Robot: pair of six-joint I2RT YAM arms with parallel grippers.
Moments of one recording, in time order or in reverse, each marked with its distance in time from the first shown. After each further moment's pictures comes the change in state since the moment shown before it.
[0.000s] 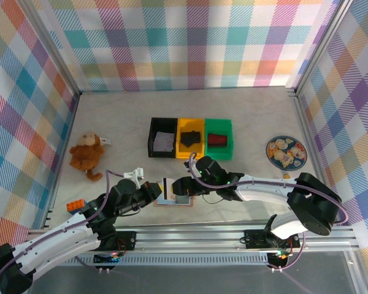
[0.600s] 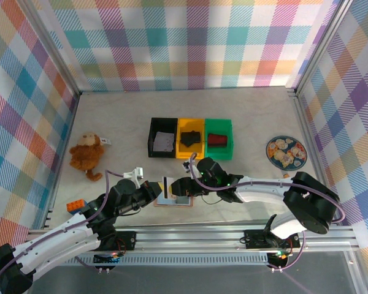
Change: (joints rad) left arm 0.003 -0.002 -0.011 0.031 0.000 -0.026; right arm 0.000 0.018 -0.036 0.137 -0.057 0.045
